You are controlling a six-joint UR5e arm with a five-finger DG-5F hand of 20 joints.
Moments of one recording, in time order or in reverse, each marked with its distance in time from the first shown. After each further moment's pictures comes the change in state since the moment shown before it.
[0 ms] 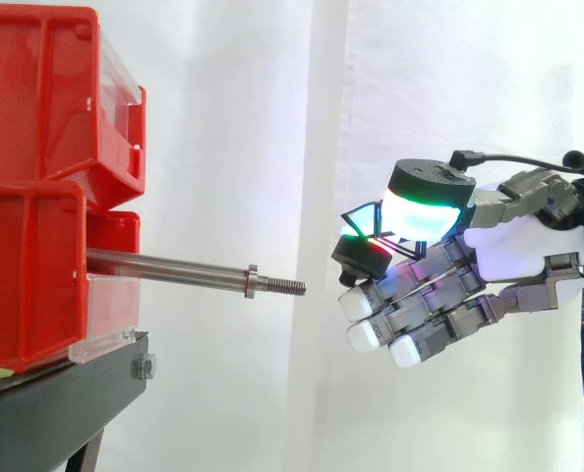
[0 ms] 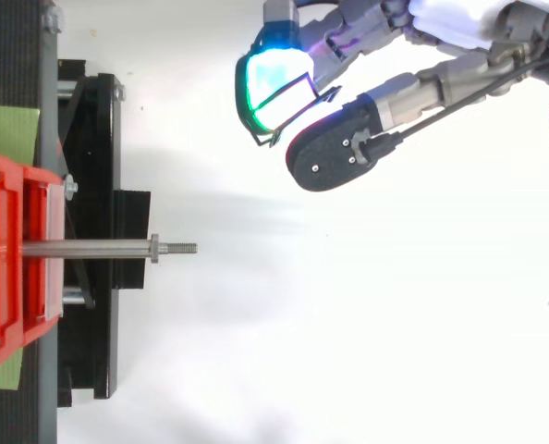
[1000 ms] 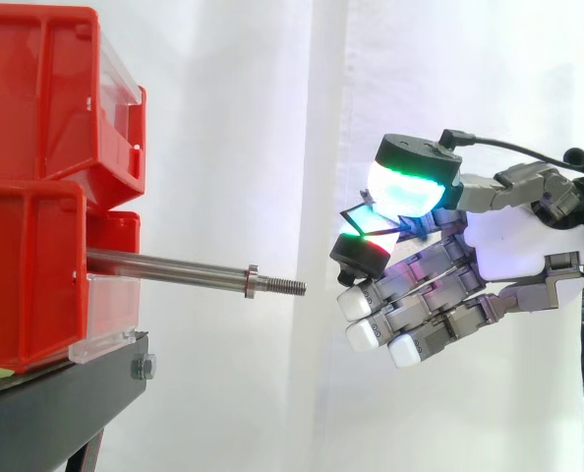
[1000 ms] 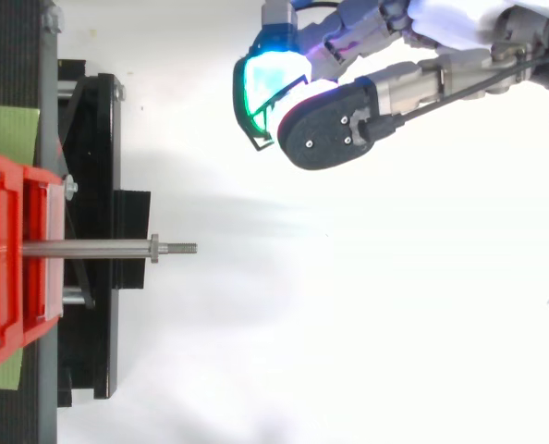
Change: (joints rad) arm 0.005 0.000 0.000 0.001 0.010 0.000
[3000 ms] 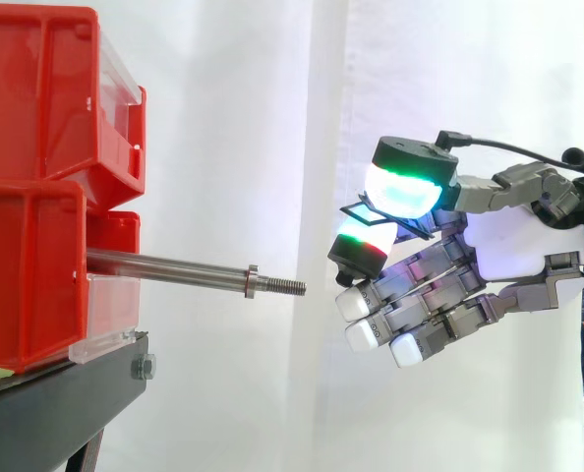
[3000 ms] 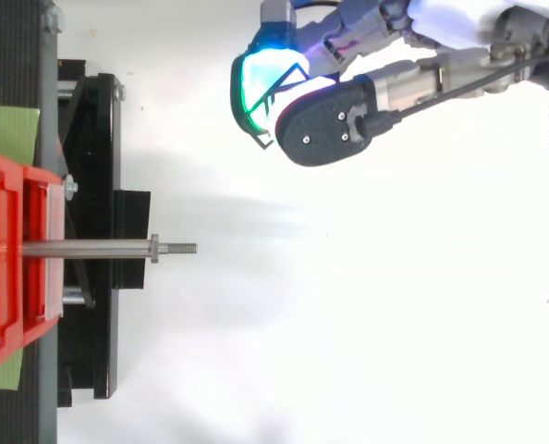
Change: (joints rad) arm 0.002 0.000 0.000 0.000 0.006 0.000
